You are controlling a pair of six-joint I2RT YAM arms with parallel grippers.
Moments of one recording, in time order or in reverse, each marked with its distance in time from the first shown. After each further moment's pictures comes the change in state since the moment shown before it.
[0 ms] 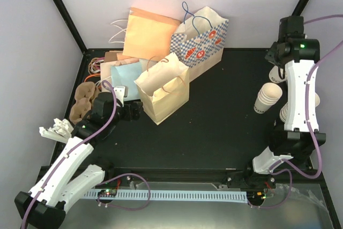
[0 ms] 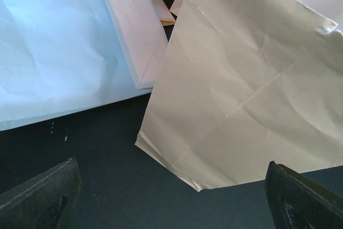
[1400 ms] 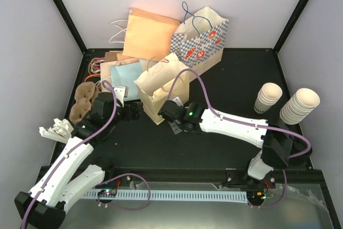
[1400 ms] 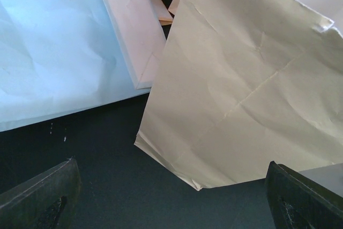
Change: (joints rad) left arm 0.000 -0.001 0.000 -0.001 0.006 0.006; right arm 1.175 -0.019 -0.706 0.447 0.083 0.058
